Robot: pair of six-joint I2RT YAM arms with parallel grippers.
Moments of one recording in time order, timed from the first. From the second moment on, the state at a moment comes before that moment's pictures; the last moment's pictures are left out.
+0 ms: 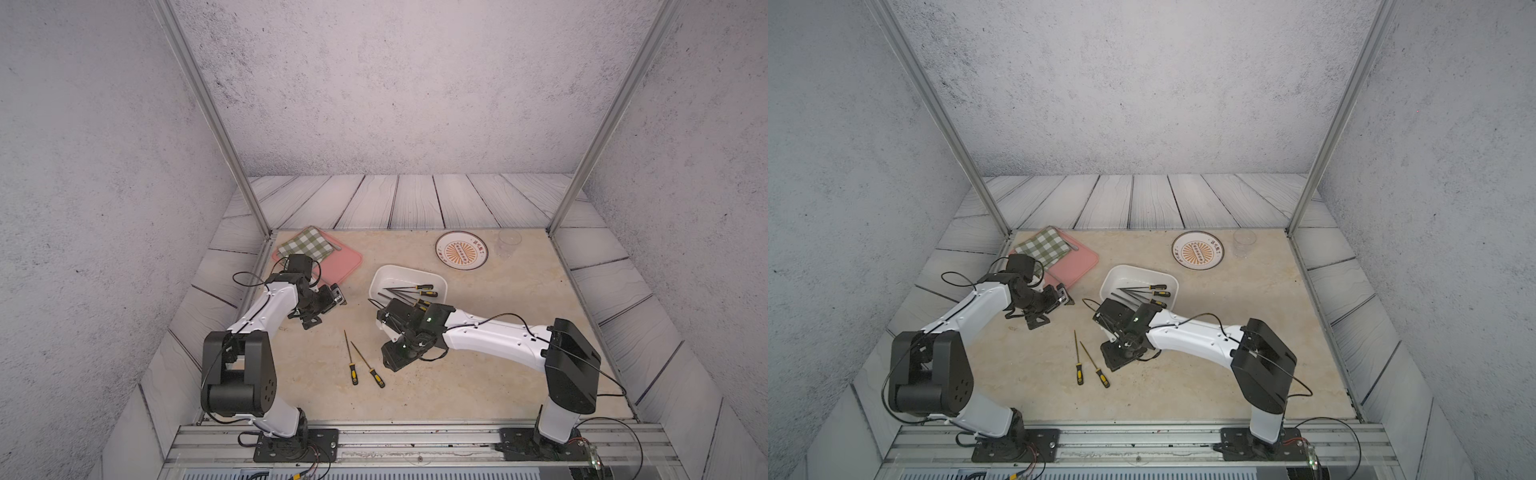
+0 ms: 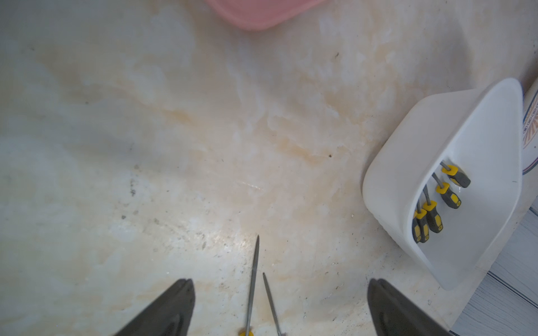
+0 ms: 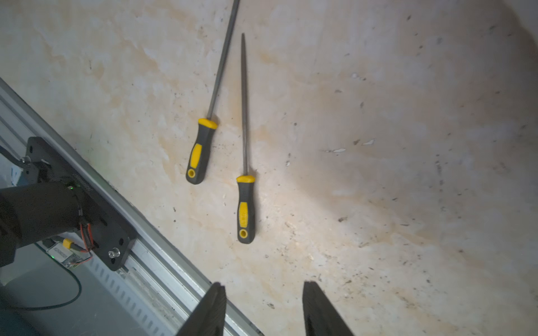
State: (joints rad) left arm -0.04 1.54 1.07 -0.78 0.33 -0.56; right arm 1.11 1.78 1.37 -0.77 -0.18 0.52
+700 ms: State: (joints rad) left arm -0.01 1.40 0.95 -0.78 0.34 -0.57; right arm 1.17 2.11 1.59 -0.84 -0.12 0.54
